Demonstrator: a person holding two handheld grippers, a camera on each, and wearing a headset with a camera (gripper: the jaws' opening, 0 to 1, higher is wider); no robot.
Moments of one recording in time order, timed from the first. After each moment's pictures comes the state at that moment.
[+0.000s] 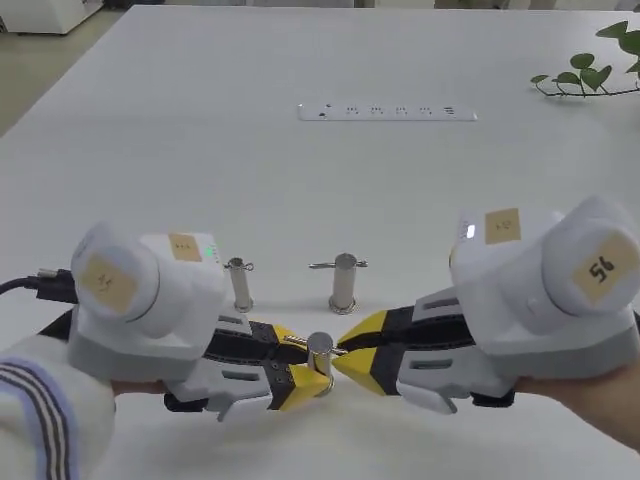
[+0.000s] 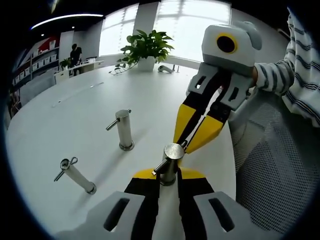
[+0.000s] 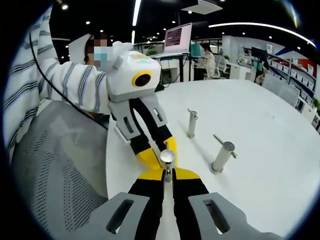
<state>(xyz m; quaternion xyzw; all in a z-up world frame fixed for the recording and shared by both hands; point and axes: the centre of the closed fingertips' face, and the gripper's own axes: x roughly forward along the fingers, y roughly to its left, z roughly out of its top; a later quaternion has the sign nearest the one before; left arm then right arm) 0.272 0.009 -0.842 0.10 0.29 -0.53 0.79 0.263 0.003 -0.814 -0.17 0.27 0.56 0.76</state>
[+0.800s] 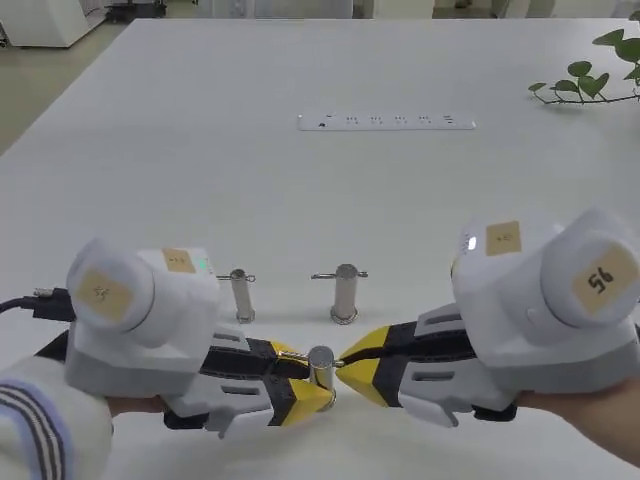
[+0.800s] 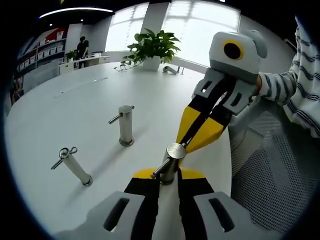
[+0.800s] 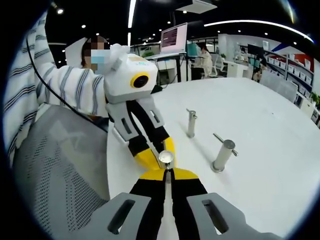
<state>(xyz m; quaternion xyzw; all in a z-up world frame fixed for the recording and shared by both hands) 0.269 0.010 -0.843 0.06 0.31 -0.52 0.79 0.263 0.004 -0.814 -0.15 0.27 0.56 0.77</state>
